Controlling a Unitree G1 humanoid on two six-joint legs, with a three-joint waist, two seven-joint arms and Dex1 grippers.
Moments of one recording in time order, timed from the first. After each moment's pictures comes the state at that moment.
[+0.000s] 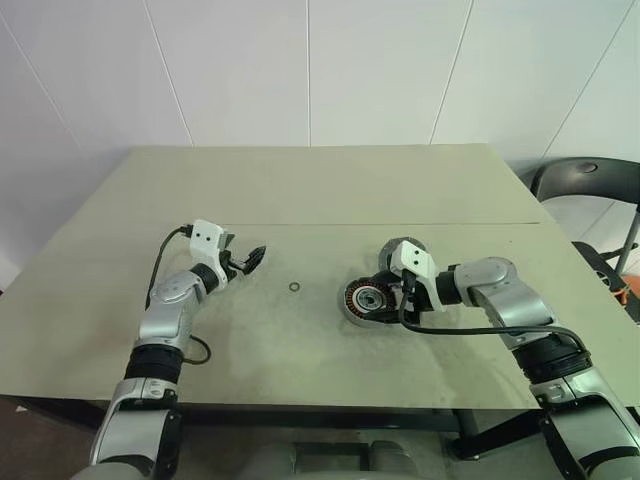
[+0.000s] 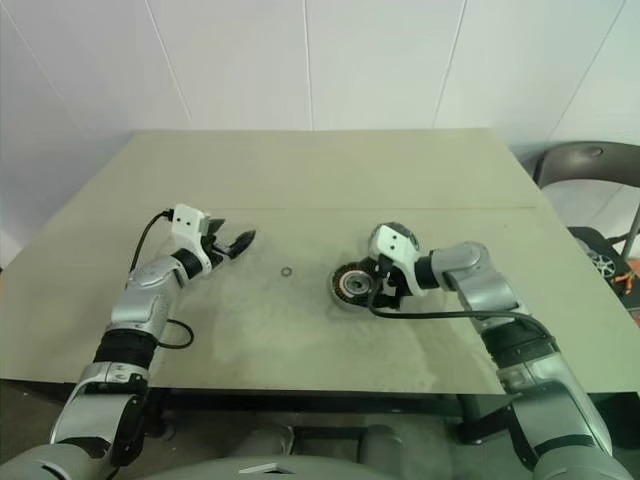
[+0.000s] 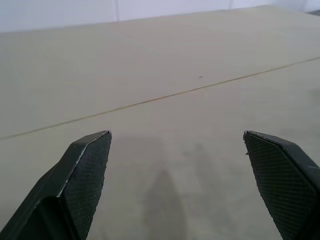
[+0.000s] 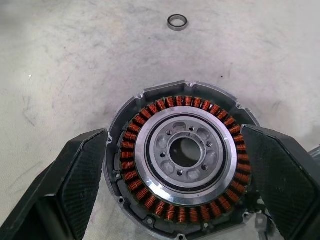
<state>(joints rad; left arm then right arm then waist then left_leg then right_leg) -0.49 0.34 0.09 0.52 -0.22 0.12 -0.54 -0.52 -0.63 0.26 0.16 0.17 0.44 1.17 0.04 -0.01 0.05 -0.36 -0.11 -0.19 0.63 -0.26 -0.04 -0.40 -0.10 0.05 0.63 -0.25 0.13</state>
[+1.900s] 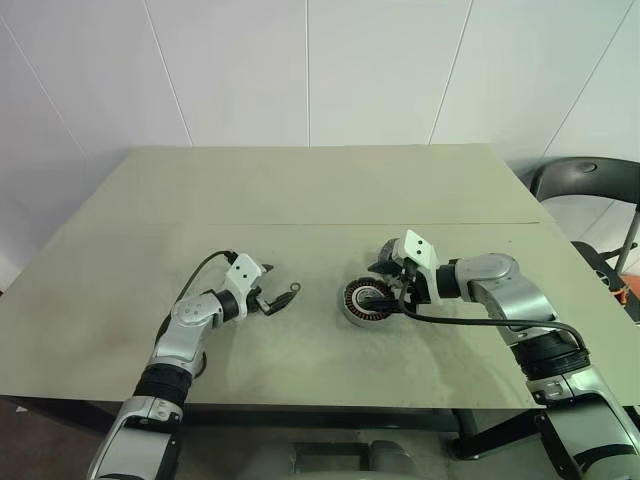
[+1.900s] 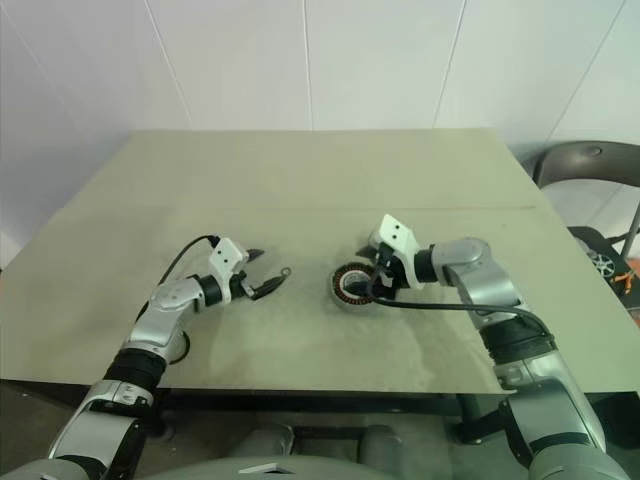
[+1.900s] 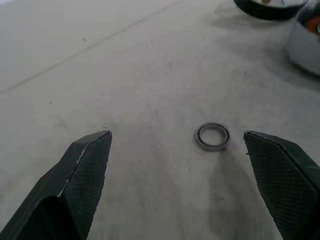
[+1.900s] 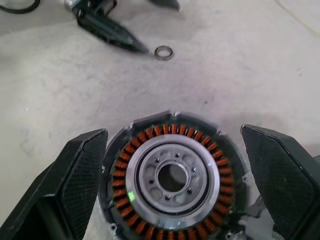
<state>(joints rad) -0.39 0.32 -0.09 0.52 -0.10 -0.07 -0.78 -0.53 -0.61 0.22 0.15 0.21 0.47 1.13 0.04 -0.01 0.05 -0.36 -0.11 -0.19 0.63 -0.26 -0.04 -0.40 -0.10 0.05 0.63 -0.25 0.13</state>
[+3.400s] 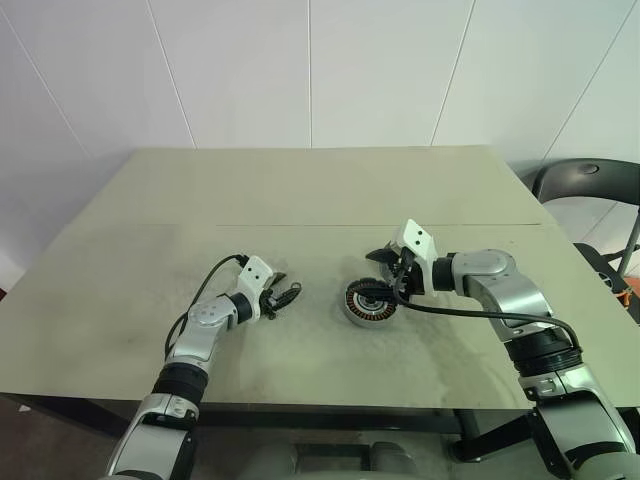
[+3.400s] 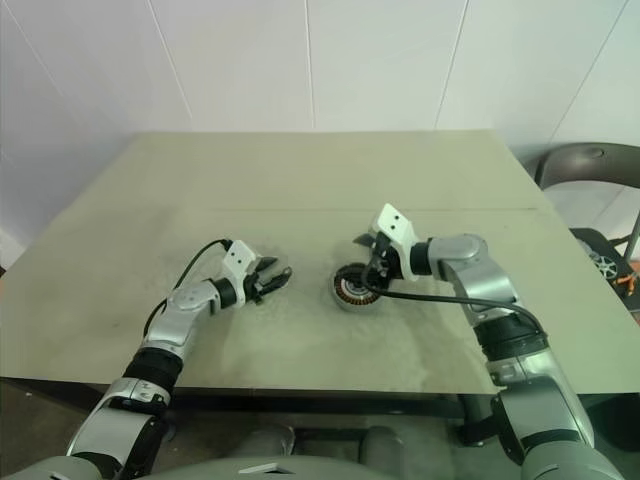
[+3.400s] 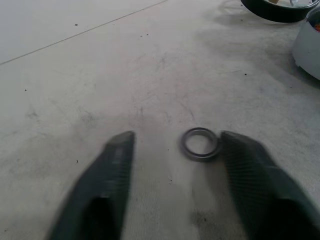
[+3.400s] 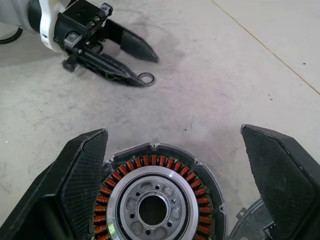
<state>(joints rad) -0.40 0.26 -0.09 0.55 -0.07 0.00 -0.73 -0.54 -0.57 0.19 0.15 0.22 0.47 1.05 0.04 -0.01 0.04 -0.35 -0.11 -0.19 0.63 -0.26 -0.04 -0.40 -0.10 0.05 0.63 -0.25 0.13</state>
